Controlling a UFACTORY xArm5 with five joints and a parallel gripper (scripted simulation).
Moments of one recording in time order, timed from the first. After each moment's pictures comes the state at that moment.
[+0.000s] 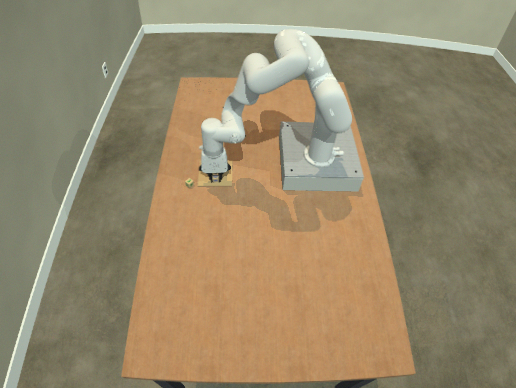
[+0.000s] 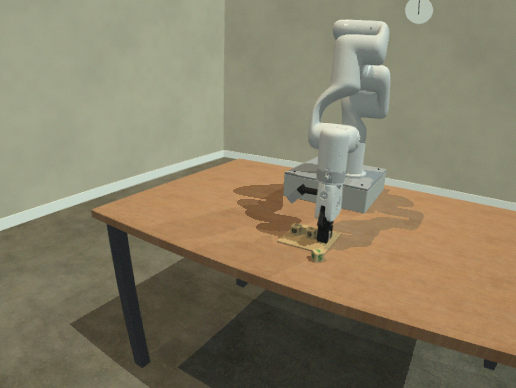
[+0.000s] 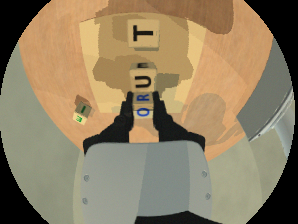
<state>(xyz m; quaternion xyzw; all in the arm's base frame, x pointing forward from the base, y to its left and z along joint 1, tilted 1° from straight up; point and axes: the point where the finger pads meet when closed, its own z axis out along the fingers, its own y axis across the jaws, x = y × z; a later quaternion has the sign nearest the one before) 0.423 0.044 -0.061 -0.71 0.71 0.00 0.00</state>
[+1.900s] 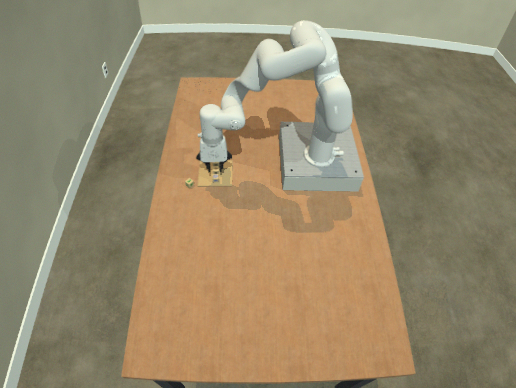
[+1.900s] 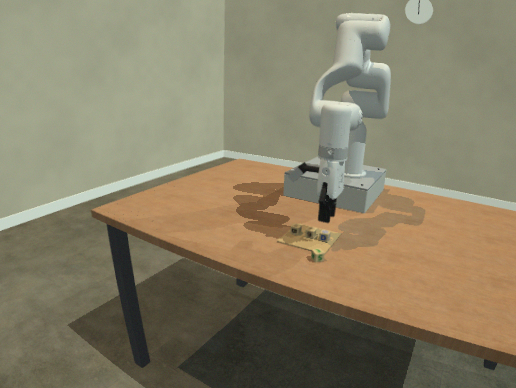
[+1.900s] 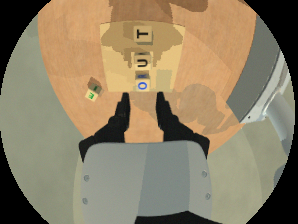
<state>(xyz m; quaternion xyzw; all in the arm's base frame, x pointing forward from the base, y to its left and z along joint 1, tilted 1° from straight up) 0.423 0.043 0.001 -0.71 0.71 0.00 0.00</state>
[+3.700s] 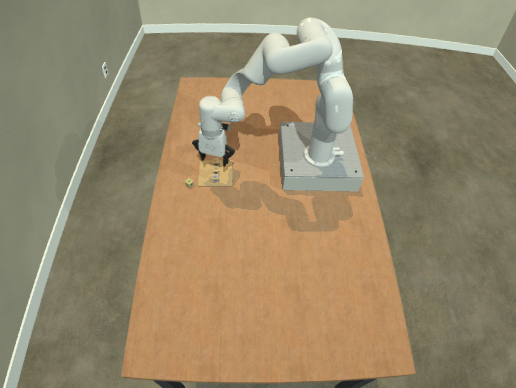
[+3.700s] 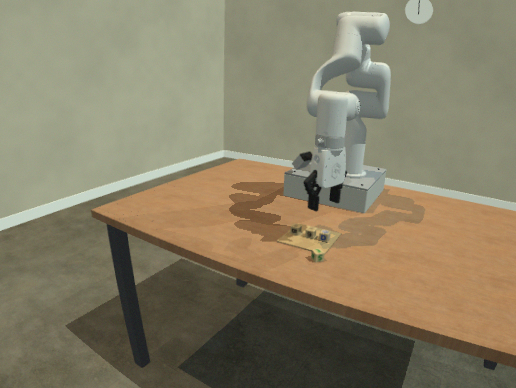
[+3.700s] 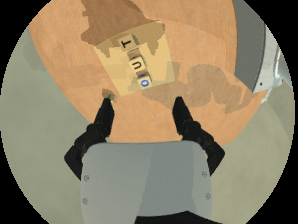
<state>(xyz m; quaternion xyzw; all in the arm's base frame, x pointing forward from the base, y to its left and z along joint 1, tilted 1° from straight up) 0.423 0.033 0.027 -0.57 0.82 0.00 0.00</state>
